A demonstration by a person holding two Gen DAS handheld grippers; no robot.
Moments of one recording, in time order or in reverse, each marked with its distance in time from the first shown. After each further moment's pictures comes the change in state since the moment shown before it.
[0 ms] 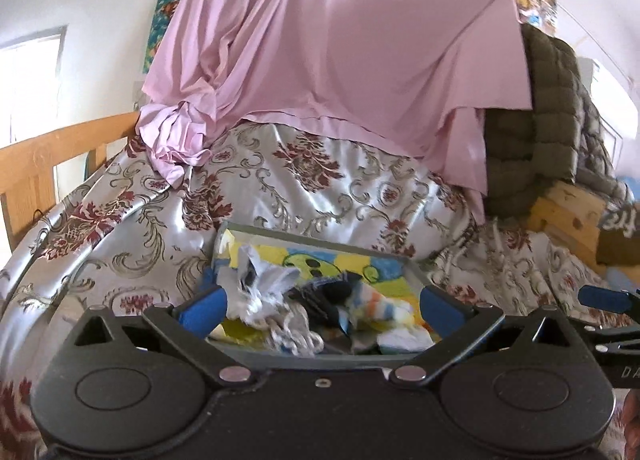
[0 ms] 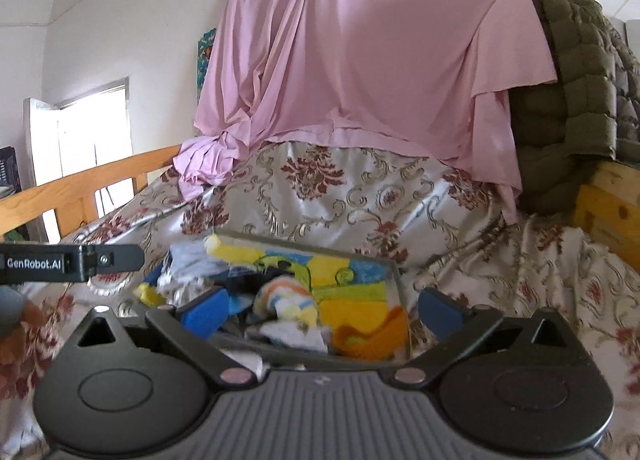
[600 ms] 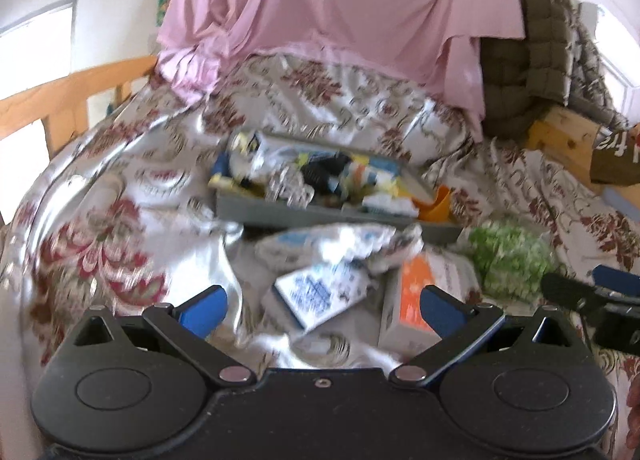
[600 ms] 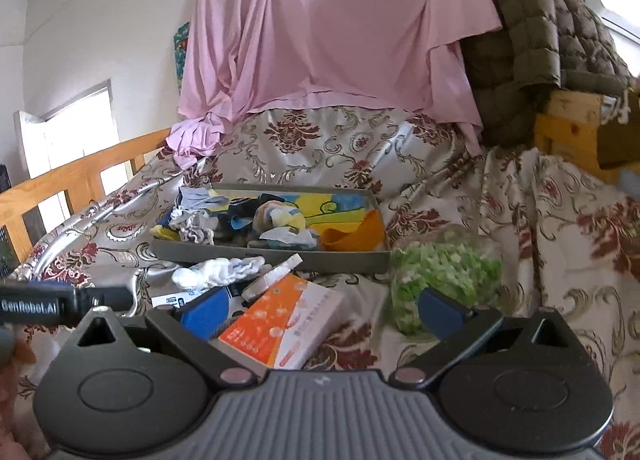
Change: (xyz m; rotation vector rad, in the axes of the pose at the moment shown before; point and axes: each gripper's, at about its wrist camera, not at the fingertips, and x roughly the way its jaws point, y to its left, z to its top) left arm -0.071 -0.028 -0.085 0.008 0.187 0.074; right arm -0.084 -0.010 -0.083 0.136 0.052 -0.032
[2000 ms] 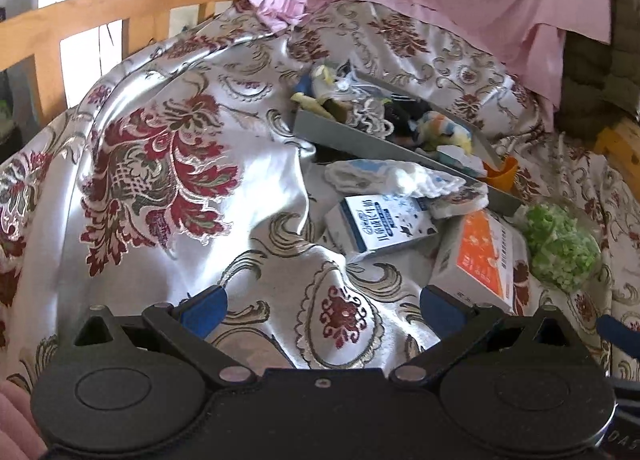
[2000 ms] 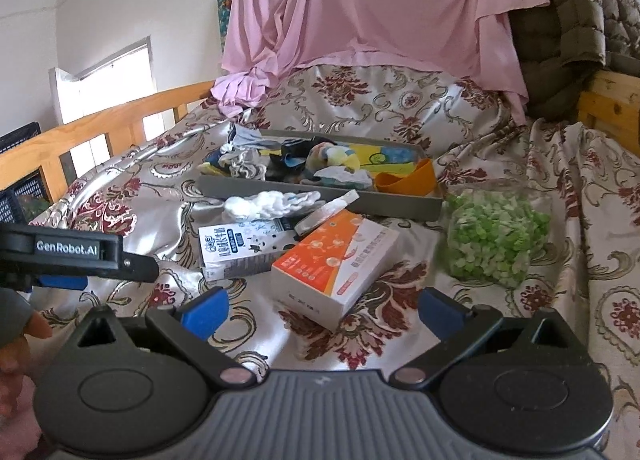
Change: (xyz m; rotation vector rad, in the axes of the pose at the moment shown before) left arm -0.002 0.022 -0.027 -0.210 0.147 0.151; right arm 0.006 0.030 -0.035 -0.080 0.111 0.108
